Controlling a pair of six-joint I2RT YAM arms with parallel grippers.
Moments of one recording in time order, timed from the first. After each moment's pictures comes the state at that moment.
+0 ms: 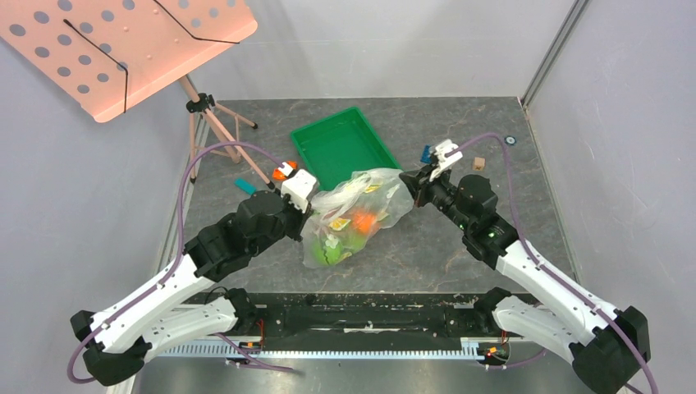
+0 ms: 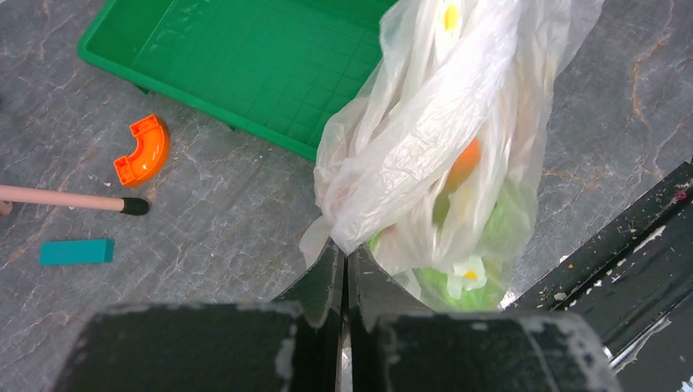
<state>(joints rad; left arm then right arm) -0.89 0.80 0.92 -0.59 -0.26 -0.06 0.61 0.93 0.68 0.17 -0.05 0.06</state>
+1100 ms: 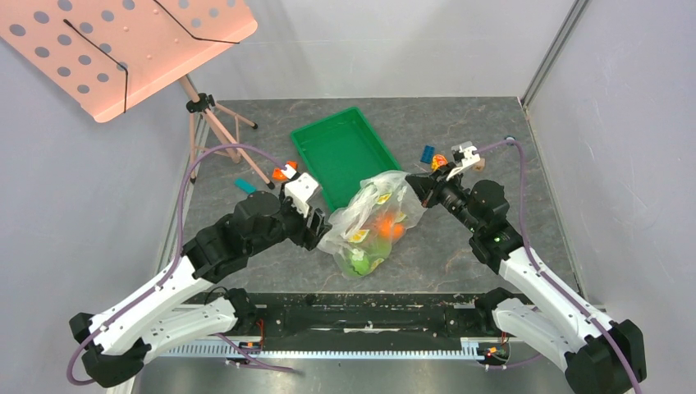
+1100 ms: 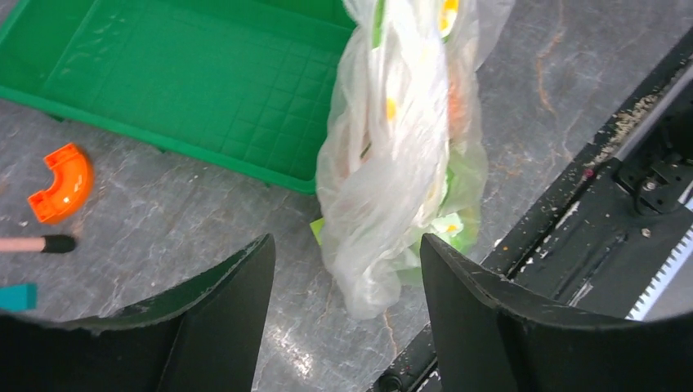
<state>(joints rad) -0.89 0.77 0.92 -0.58 -0.12 -0.08 0.46 0.87 0.57 0.28 -0.19 0.37</state>
